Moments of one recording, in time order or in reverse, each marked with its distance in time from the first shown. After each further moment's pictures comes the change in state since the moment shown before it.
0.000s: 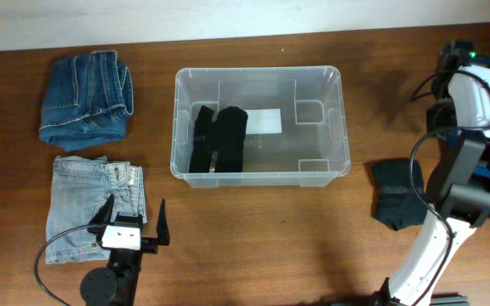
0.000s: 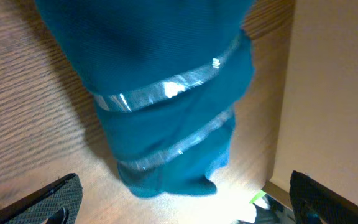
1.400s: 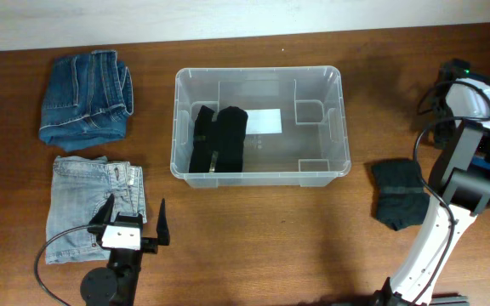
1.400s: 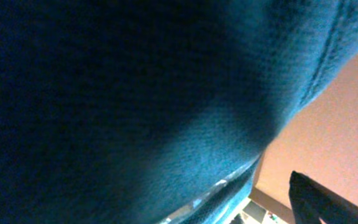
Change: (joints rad) left arm 0.000 0.000 0.000 0.000 0.000 0.000; right arm -0.070 0.176 -0.001 0.164 0.130 -0.062
